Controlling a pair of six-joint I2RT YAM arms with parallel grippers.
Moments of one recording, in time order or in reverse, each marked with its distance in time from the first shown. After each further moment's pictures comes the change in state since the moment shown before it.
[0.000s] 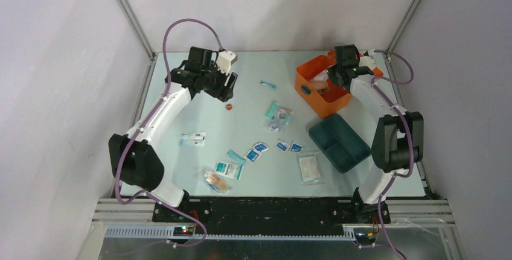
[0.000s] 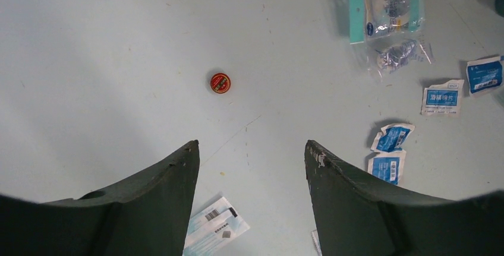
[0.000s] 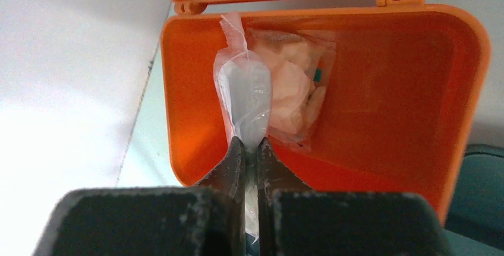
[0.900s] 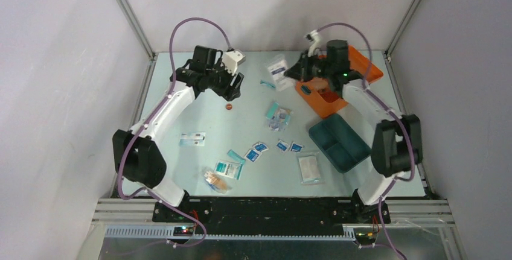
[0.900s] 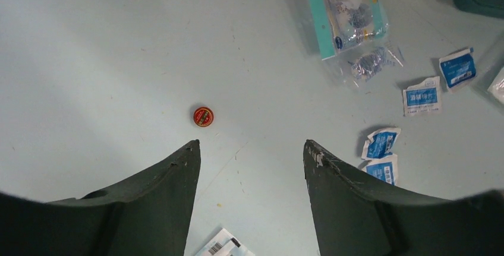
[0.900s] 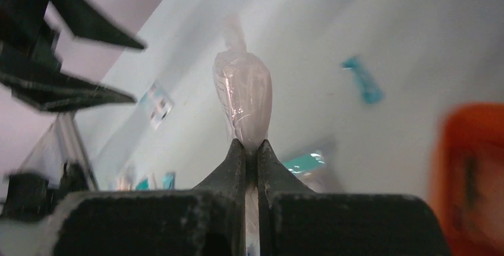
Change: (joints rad) left arm -0.024 0.039 0.012 0.055 0.122 0.094; right arm 0.128 0.039 -0.007 0.382 -1.061 -0.975
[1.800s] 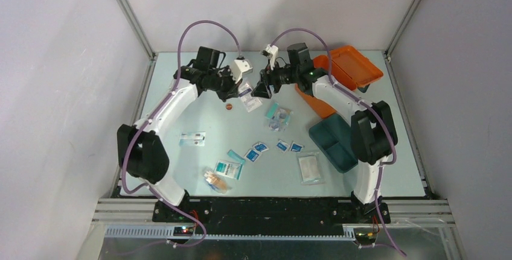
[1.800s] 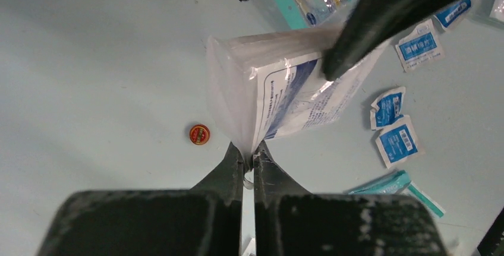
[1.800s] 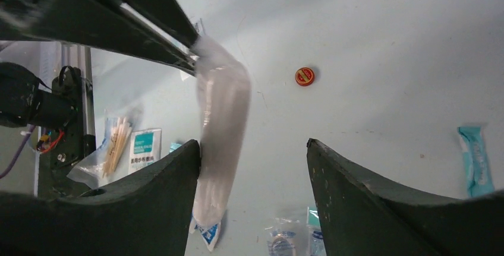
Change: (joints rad) left arm -0.002 0.047 0.021 -0.085 0.133 0.278; right arm 0.195 0.143 0.176 -0.135 -0.064 -0.280
